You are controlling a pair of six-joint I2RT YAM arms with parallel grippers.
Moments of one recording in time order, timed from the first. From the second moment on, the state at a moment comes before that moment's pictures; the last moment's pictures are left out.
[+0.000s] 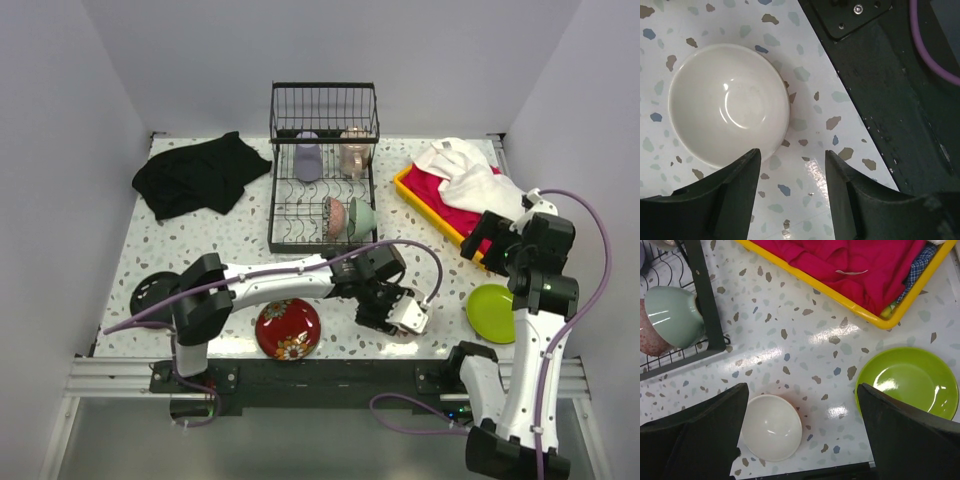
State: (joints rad) left arm -1.19 1.87 1.46 -0.60 0.46 0.77; right arm -0.29 0.77 1.03 -0.95 -0.15 0.22
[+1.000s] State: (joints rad) left arm -1.28 1.98 1.42 -0.40 0.20 0.78; right arm -0.30 0.84 1.05 -0.95 -0.15 0.23
